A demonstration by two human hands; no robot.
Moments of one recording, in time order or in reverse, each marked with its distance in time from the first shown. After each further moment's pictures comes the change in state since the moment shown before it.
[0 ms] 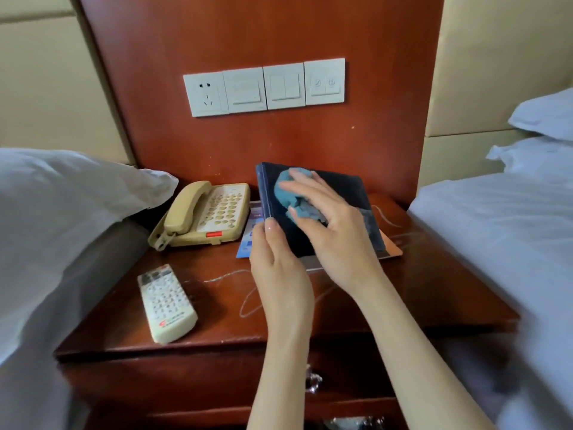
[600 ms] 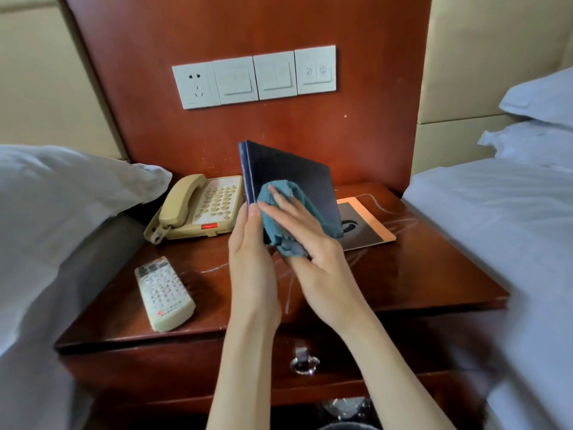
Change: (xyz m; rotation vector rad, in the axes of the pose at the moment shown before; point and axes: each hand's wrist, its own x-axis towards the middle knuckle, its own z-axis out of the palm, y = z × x) left_hand 0.013 -0.004 -0.028 -0.351 -0.306 -0.193; right_hand -0.045 0.001 0.021 0.198 -0.109 -0.029
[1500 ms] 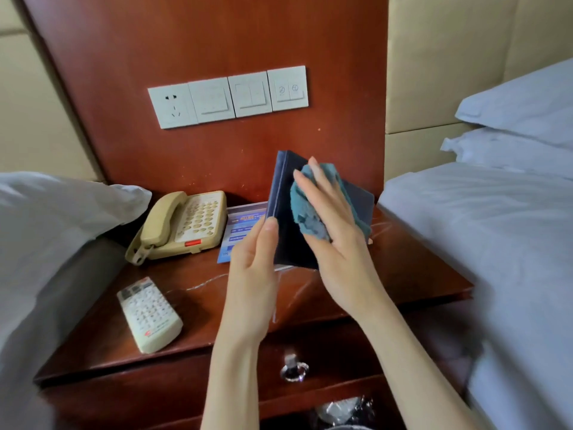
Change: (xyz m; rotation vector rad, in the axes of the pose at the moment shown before) left_hand -0.011 0.014 0.007 0.312 -0.344 0.093; right_hand 0.002 -0.017 -0.037 -0.256 0.209 -0.050
